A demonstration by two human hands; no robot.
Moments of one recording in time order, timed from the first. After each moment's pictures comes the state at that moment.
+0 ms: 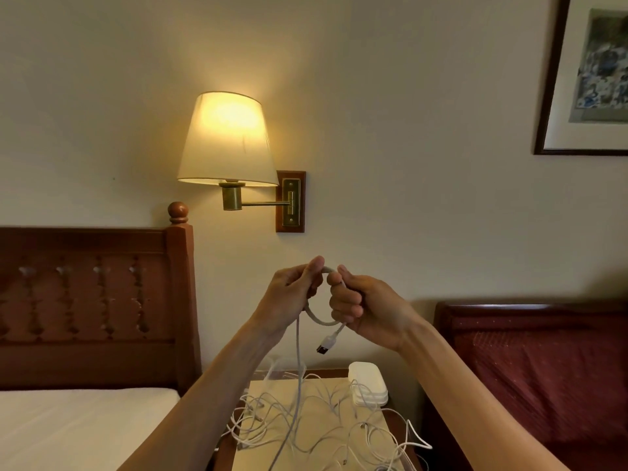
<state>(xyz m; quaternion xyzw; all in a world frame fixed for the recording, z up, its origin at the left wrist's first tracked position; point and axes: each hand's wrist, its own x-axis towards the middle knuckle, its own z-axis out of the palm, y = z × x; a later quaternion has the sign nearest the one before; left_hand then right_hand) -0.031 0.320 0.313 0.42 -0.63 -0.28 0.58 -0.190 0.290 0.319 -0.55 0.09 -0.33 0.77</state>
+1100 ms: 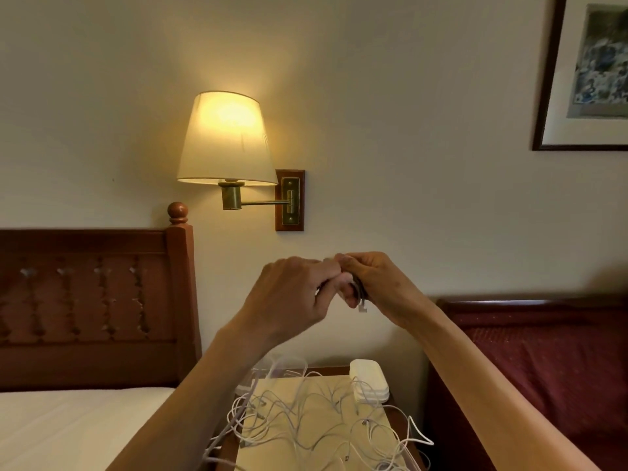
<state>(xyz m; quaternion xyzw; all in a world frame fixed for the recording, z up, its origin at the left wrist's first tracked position) -0.031 0.353 0.335 0.40 -0.81 0.23 0.37 -0.198 0.297 0.342 -0.77 0.27 -0.42 0.40</state>
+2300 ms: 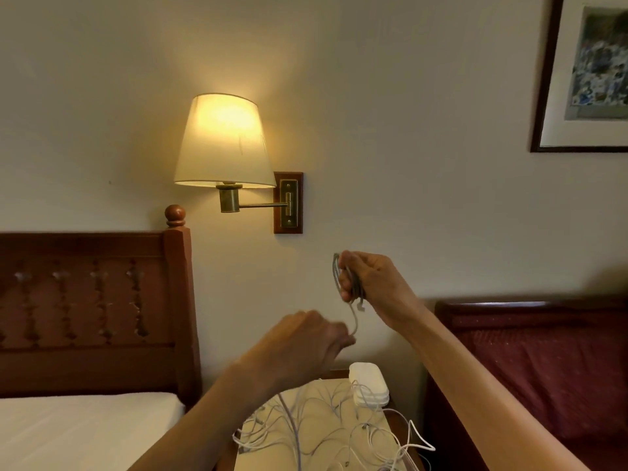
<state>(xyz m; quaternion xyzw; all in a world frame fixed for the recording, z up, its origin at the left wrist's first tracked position) -0.037 0.341 0.286 0.47 -0.84 0.19 0.19 -0.192 0.280 0.335 -0.70 0.25 -0.48 0.46</state>
